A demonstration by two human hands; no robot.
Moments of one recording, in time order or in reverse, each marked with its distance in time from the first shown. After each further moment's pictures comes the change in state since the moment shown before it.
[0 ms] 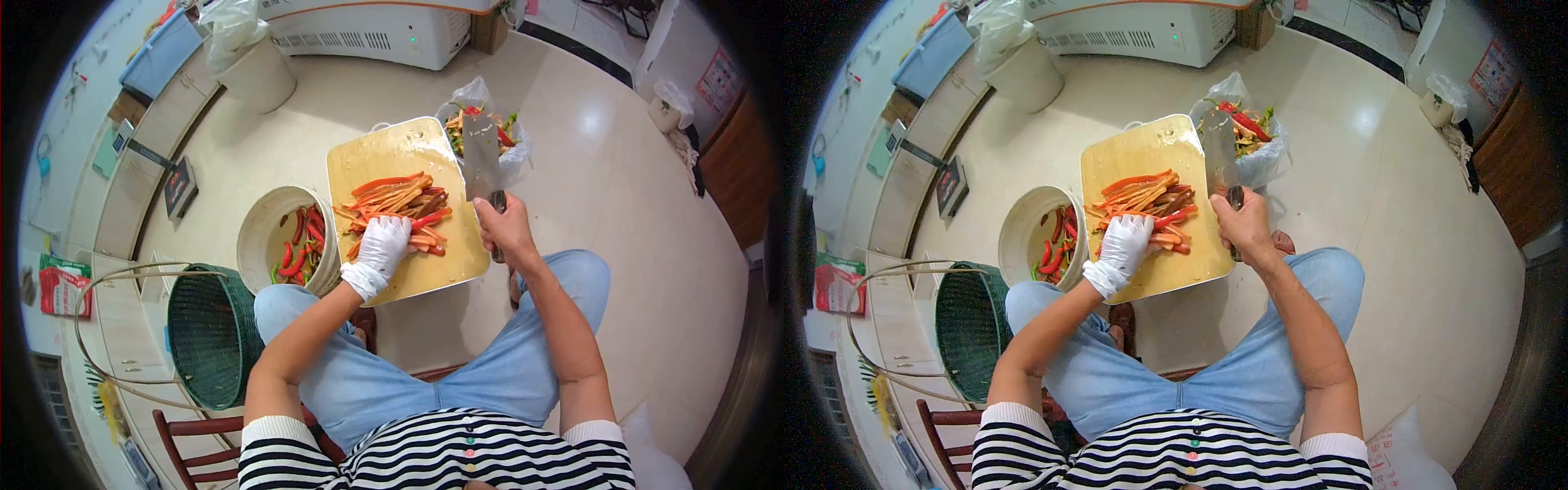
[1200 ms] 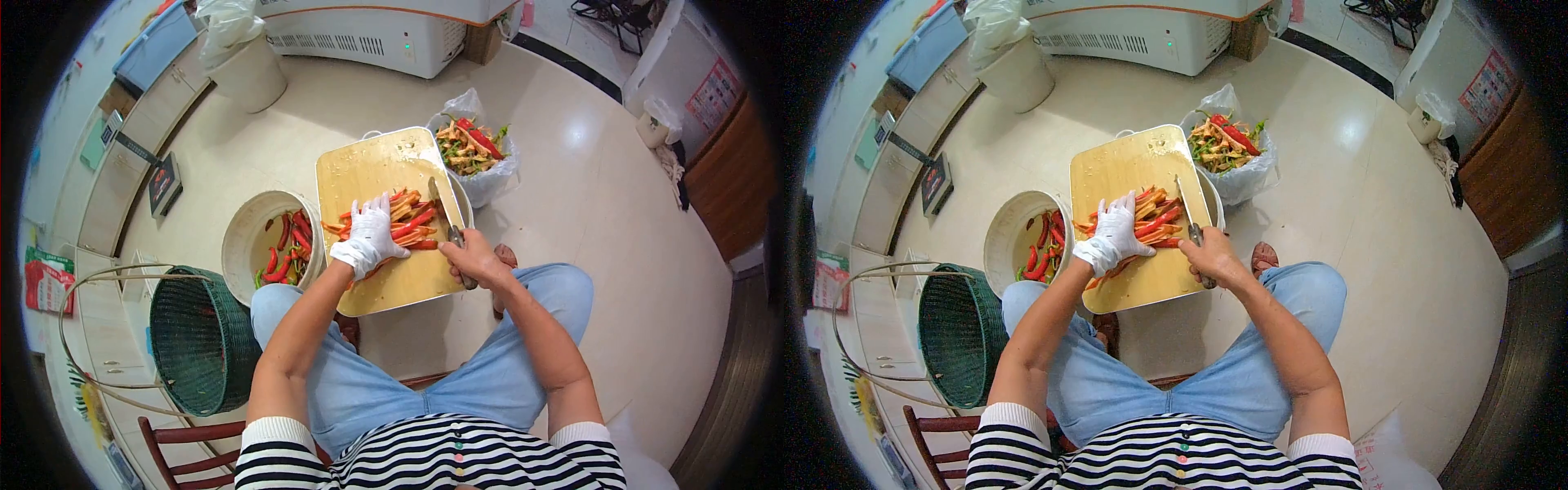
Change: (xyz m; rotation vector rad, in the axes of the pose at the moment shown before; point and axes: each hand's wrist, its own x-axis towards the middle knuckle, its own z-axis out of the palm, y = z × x) left_hand 0.042 -0.024 0.001 -0.300 -0.342 -0.305; right_hand 0.003 0.028 0.016 -0.324 -0.262 0.199
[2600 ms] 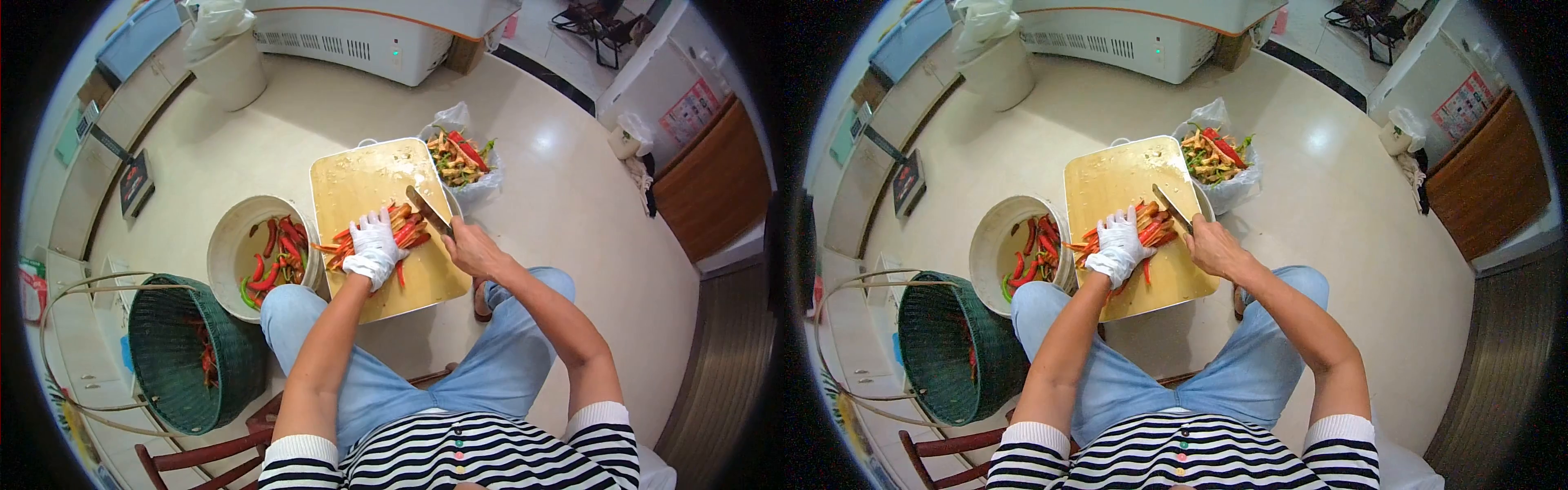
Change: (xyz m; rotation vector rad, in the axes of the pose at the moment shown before) left_hand 0.000 0.005 0.011 -0.072 0.026 -0.176; right_hand 0.001 -0.058 -0.001 -0.909 0.056 -0.285
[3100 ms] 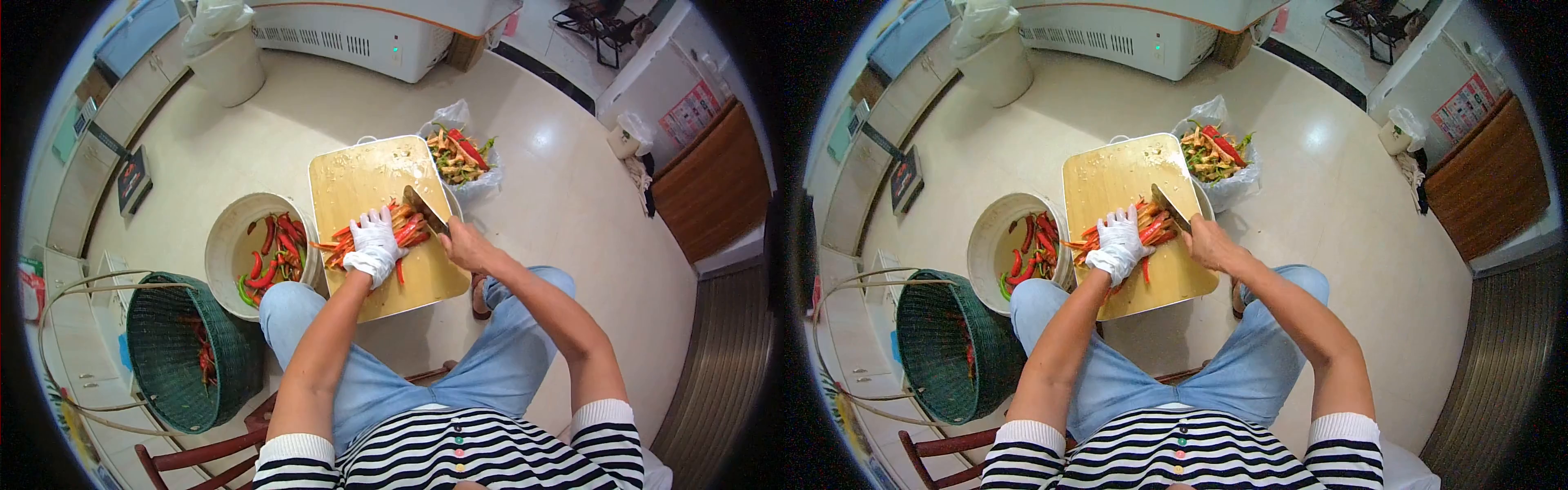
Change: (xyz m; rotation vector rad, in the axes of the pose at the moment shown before) left_hand 0.002 0.003 0.001 0.049 -0.047 -0.001; right_hand 0.016 0.013 0.016 0.041 -0.049 0.071
